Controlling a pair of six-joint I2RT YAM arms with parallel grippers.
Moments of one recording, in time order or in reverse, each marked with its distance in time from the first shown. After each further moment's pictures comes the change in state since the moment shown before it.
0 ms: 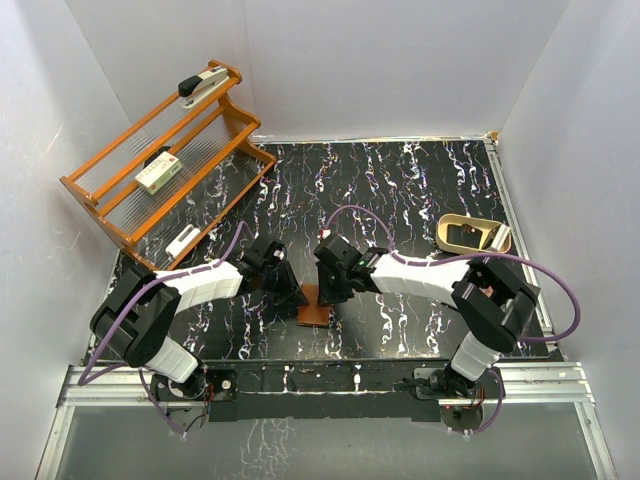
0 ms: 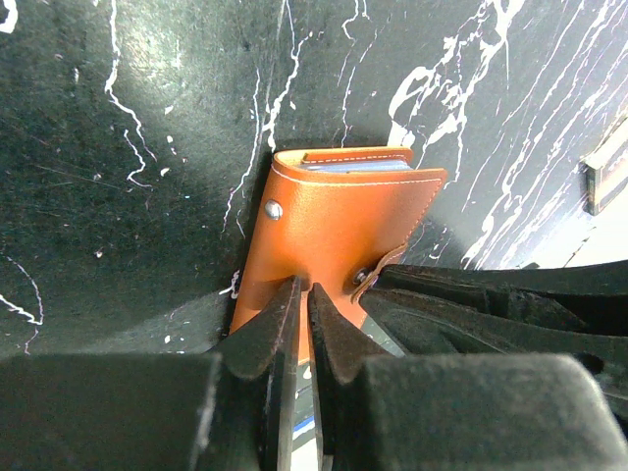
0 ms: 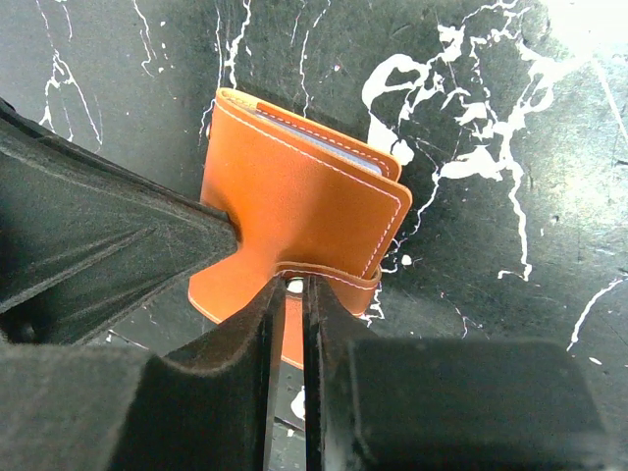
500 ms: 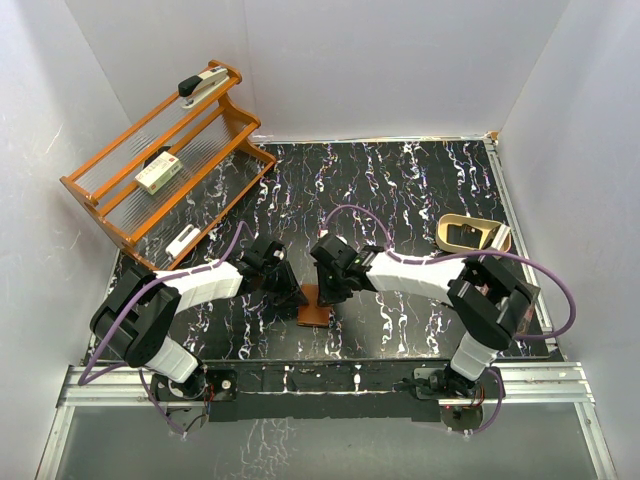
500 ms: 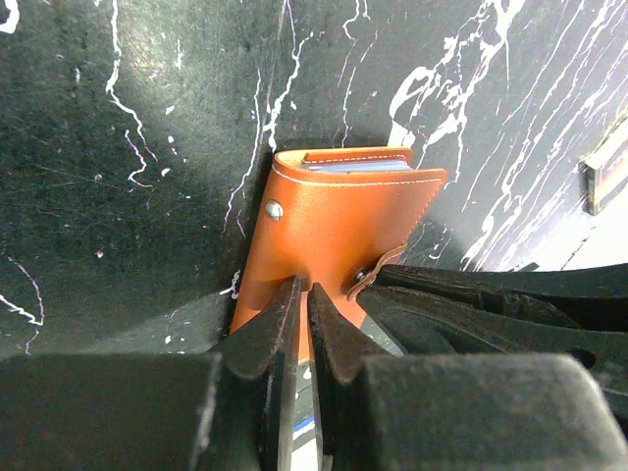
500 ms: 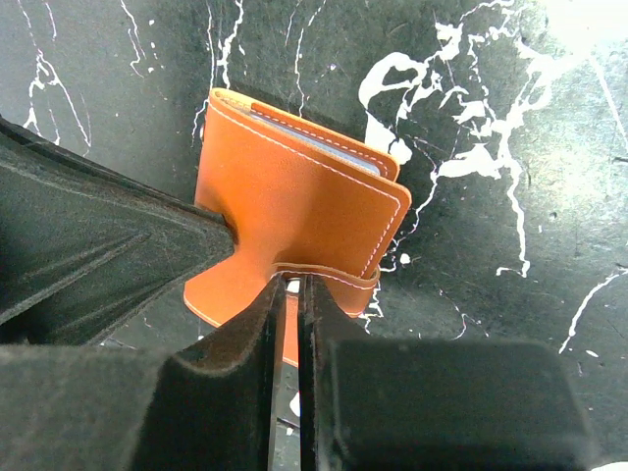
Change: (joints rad) left arm 0.000 0.000 -0.002 0.004 0.001 -0.001; right arm 0.009 0.028 0.030 -0.036 0.014 0.002
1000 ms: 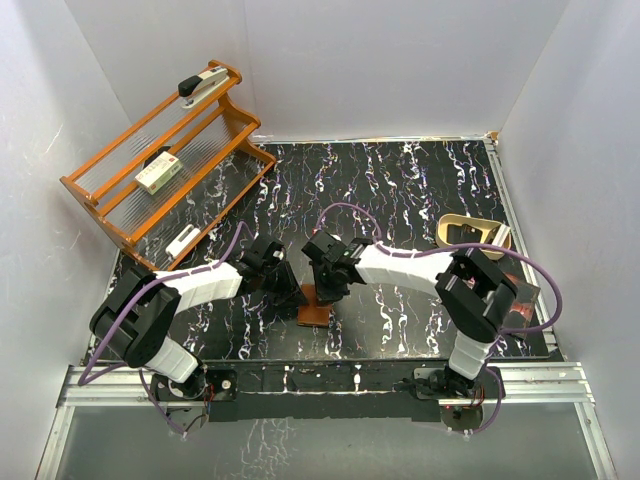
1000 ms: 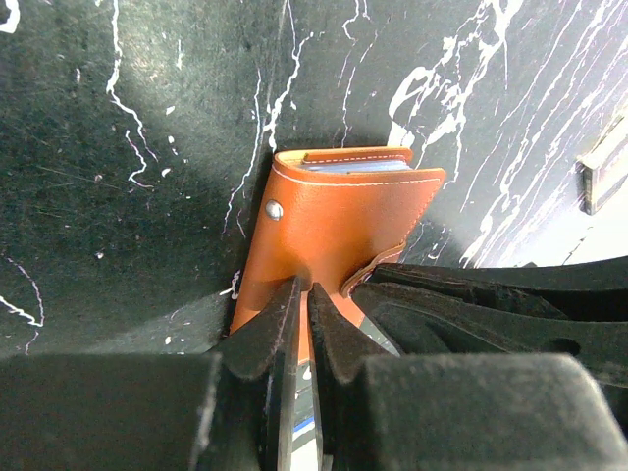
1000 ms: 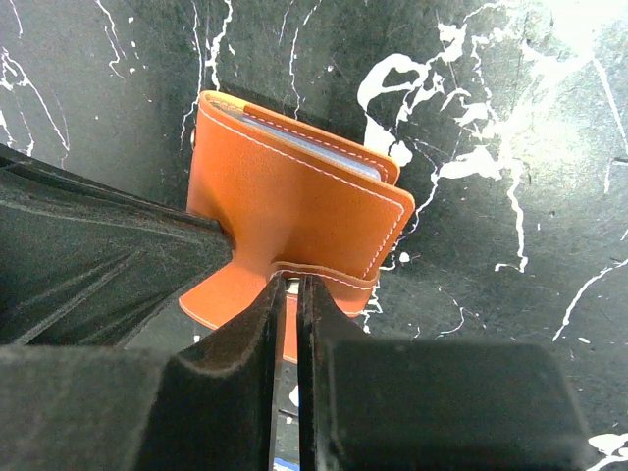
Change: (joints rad) left arm 0.001 -0.002 -0.008 0.015 0.002 -0.004; right arm 0.008 0.098 0.117 -0.135 0.012 -0.010
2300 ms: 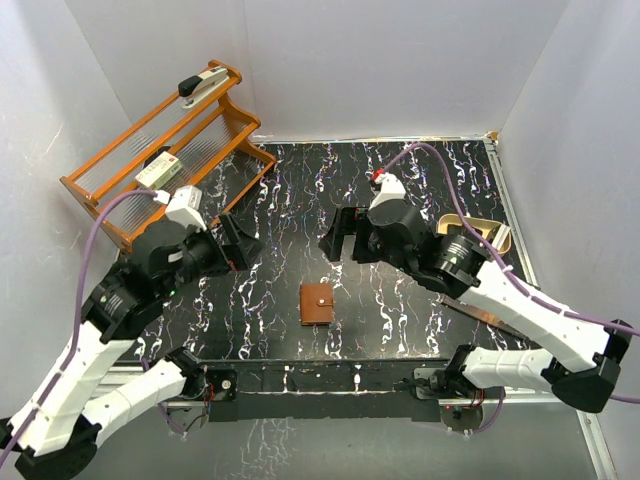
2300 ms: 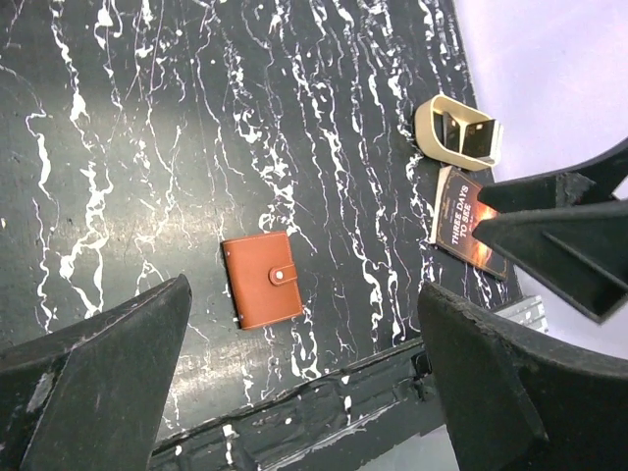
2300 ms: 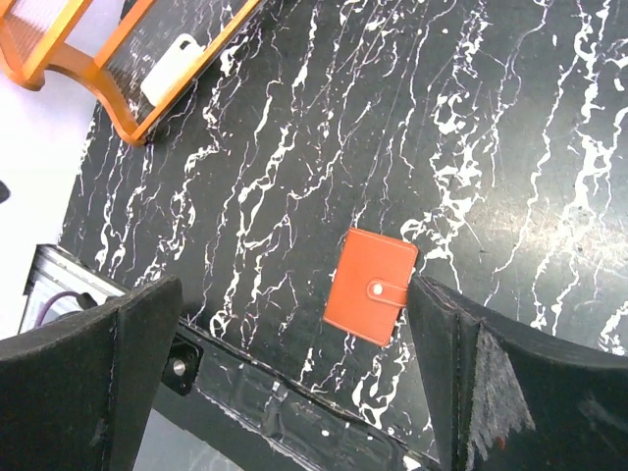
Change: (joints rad) left arm 0.000 -0.717 0.484 -0.638 -0.449 0.311; right arm 0.009 -0.602 0.141 -0.094 0.275 -0.087
